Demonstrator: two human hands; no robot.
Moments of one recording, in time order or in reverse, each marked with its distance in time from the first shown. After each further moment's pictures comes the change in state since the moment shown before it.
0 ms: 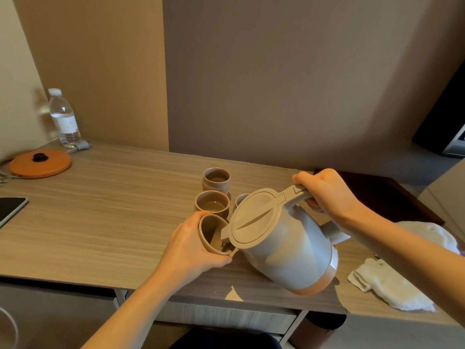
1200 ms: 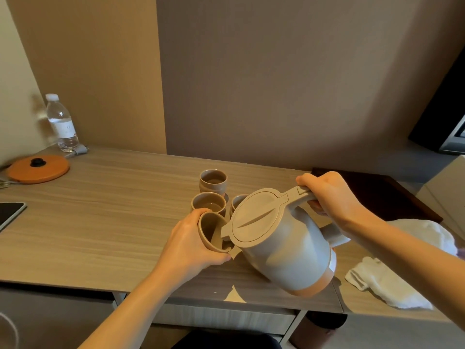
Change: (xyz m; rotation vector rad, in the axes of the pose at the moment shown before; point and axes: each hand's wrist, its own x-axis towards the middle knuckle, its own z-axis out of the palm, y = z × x) left_hand 0.004 0.013 0.001 0.043 0.000 0.007; right_hand -0.009 0.006 -0.010 0.054 0.055 0.041
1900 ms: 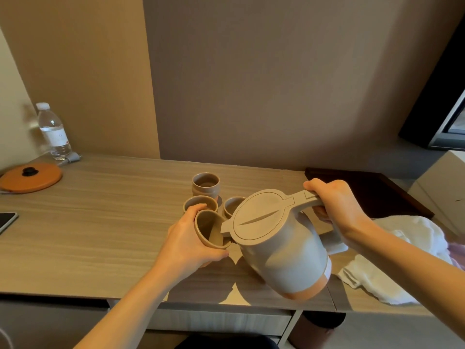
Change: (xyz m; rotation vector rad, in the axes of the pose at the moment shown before) left_hand 0.009 0.012 0.002 -0.056 -0.014 -0.001; right_hand -0.015 0.019 -0.018 0.131 0.064 0.046
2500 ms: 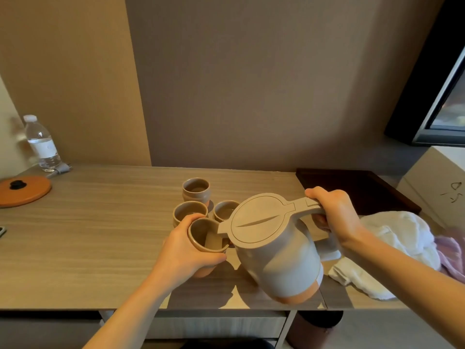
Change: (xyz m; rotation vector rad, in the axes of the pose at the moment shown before) left_hand 0.001 0.001 0.015 -0.158 -0.034 -0.089; right_hand -0.016 0.010 -0.016 0.167 0.066 0.051
